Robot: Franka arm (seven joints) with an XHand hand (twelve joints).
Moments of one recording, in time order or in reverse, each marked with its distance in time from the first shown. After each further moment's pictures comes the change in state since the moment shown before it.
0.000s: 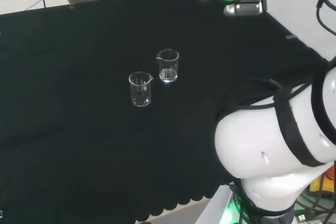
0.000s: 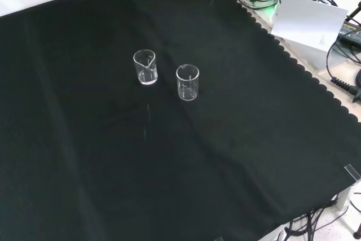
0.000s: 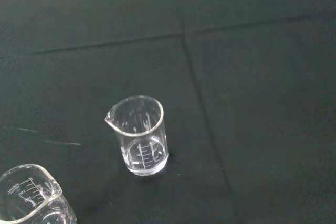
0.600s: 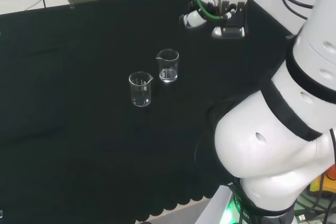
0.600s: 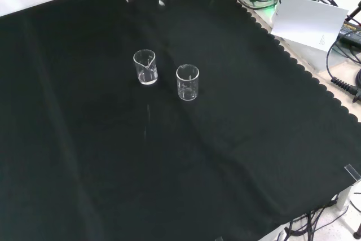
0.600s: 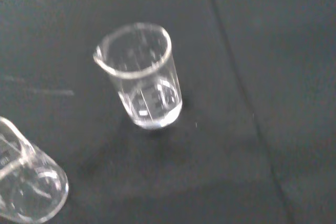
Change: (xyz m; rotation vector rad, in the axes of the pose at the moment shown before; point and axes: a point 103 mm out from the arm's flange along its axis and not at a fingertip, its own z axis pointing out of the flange) arm -0.007 0.064 0.101 0.166 0.060 -0.020
